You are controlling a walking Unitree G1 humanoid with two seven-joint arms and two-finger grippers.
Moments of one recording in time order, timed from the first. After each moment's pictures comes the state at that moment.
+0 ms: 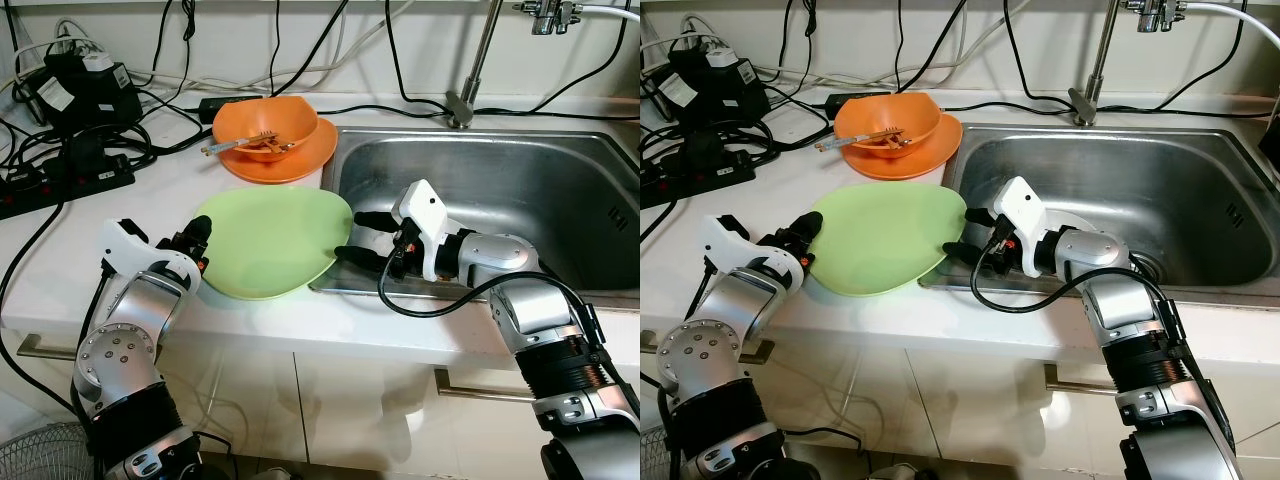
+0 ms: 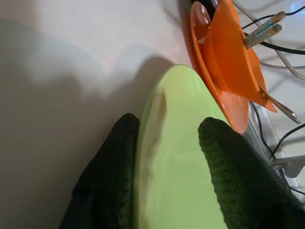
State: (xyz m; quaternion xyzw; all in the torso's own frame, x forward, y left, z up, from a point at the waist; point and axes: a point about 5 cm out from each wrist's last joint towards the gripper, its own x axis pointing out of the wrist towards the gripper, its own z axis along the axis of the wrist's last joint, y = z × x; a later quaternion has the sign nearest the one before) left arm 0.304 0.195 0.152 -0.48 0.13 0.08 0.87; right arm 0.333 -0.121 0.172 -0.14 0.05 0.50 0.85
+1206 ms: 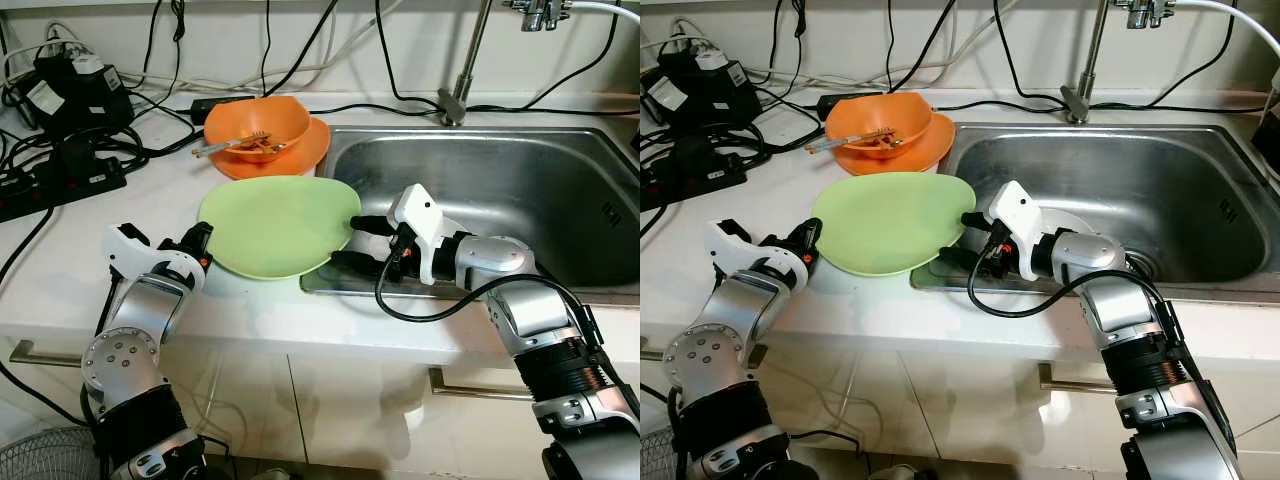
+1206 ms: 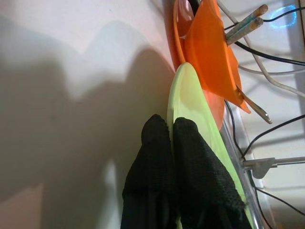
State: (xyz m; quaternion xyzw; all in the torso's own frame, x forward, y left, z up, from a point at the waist) left arm 0.306 0.193 0.153 -0.54 0.10 0.06 0.84; right arm 0.331 -0.119 0.170 -0.14 0.05 0.51 0.85
